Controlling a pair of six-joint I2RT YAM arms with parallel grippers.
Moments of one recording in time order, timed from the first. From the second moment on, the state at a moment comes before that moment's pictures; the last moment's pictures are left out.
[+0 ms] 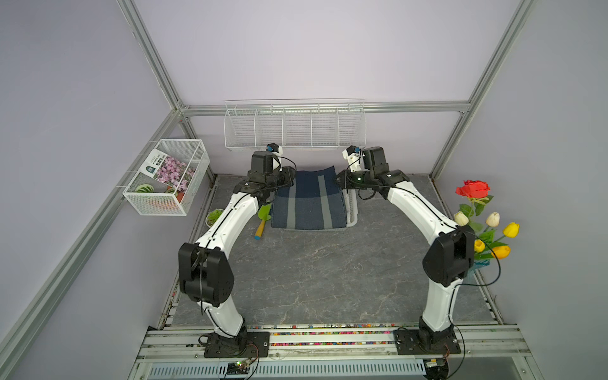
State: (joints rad) left arm -0.31 1.79 1.61 -0.31 0.25 -0.32; right arm 0.39 2.00 1.90 -0.55 -0.44 0.32
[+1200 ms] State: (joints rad) left arm -0.20 2.07 1.64 -0.13 0.53 -0.38; right arm 0.27 2.23 1.96 -0.54 -0.42 0.30
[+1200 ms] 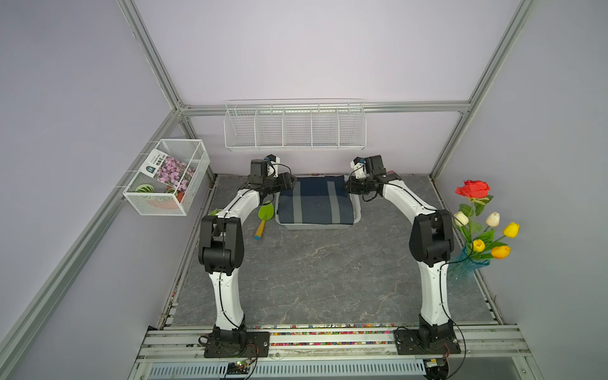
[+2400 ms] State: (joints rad) left arm -0.20 1.79 1.36 -0.15 0.34 -0.36; right arm 0.32 1.98 1.67 -0.51 -0.16 0.22
